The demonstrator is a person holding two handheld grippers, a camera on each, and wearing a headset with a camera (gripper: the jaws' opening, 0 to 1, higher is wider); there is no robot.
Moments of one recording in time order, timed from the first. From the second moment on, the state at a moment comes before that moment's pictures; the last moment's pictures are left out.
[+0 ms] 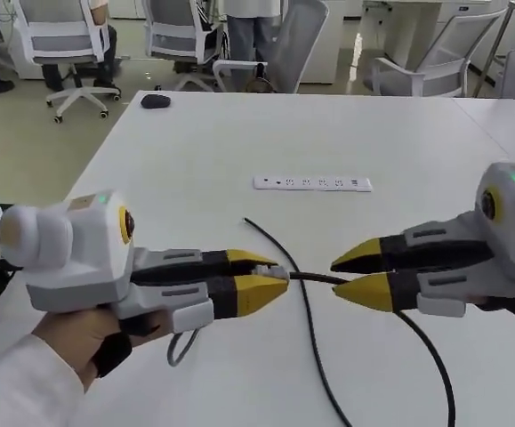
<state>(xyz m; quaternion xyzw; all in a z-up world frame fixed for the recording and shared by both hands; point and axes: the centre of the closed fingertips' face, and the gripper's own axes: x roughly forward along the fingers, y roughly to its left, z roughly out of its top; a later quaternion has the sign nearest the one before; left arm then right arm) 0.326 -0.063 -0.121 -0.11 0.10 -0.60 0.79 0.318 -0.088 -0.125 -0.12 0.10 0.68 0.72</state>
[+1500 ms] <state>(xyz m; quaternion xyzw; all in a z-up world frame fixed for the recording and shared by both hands) 0.321 -0.056 -0.123 -0.10 0.11 -0.60 0.79 0.312 -0.073 -0.129 -0.12 0.09 0.70 0.69</state>
